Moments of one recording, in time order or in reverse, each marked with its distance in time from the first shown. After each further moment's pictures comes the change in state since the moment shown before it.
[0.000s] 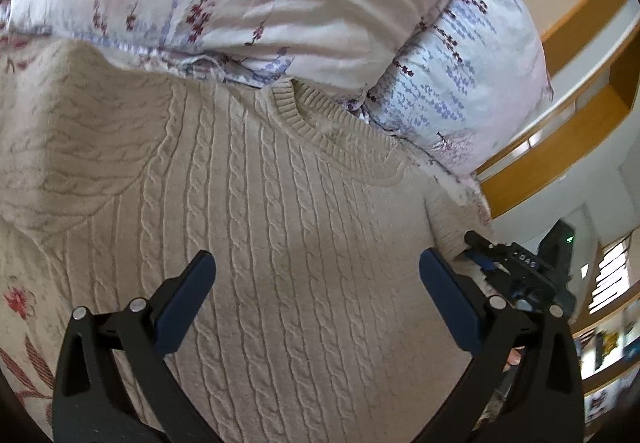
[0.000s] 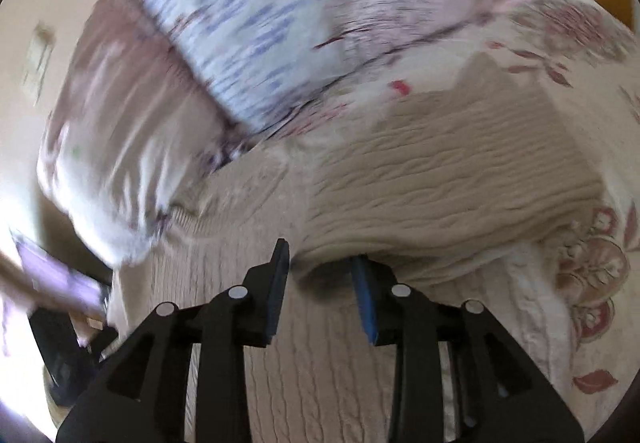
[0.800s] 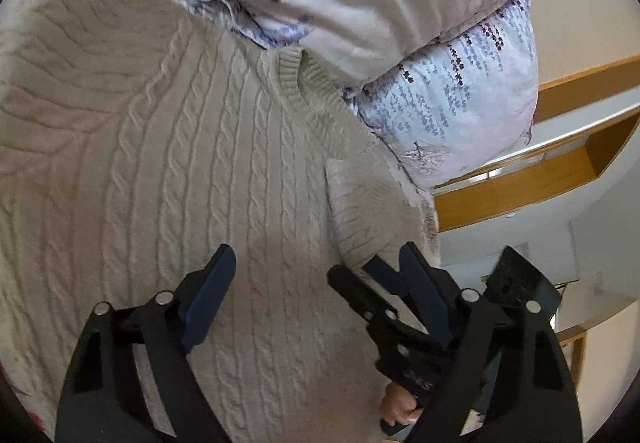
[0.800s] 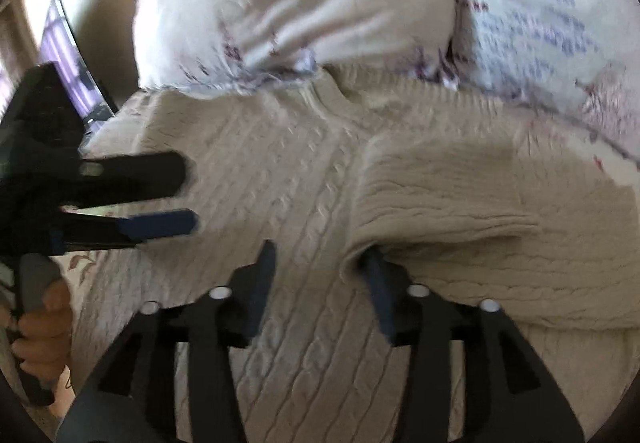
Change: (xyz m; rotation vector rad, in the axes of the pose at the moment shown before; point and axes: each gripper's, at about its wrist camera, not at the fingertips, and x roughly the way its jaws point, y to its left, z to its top) left arm 0.018 0.027 0.000 -0.232 0.086 -0.218; right arm 0.057 0.165 -0.102 -0.734 0.115 0.032
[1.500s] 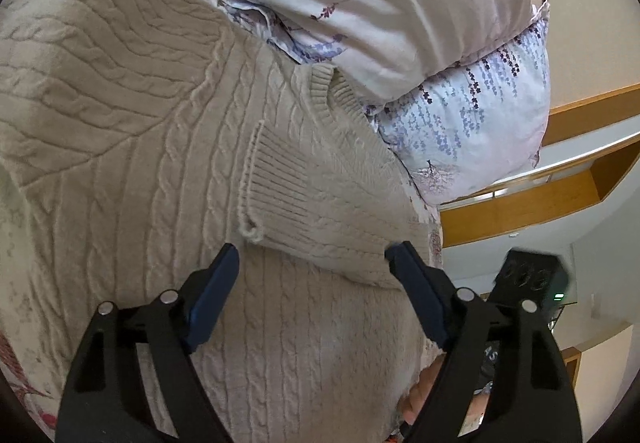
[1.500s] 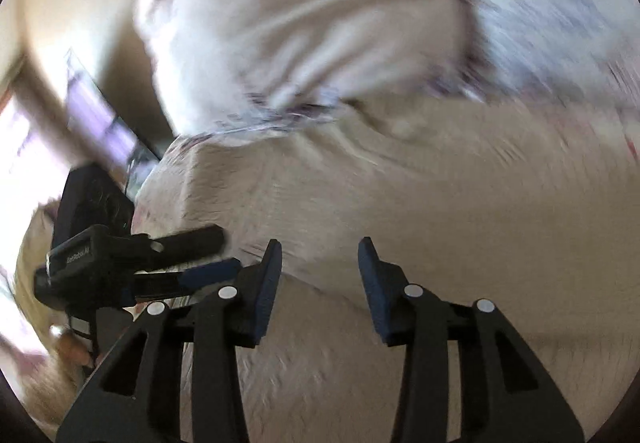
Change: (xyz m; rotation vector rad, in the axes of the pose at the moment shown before) left arm -0.014 0.017 0.003 -0.062 -0.034 0.024; right arm -0.008 -0.039 0.009 0.274 0.043 0.216
